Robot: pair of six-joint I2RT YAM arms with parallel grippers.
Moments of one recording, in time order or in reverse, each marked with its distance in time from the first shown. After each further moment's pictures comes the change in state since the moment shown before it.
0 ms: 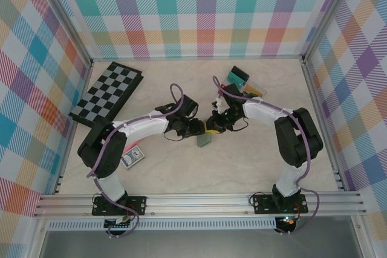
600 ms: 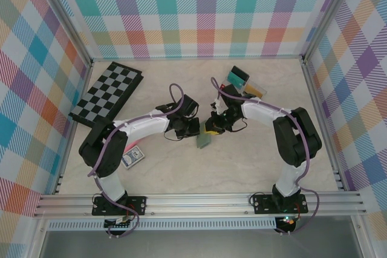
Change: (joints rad) left arm 0.000 0.011 0.018 -0.046 -0.035 -0.021; right arm 0.010 0.003 0.003 -0.006 0.018 0.000
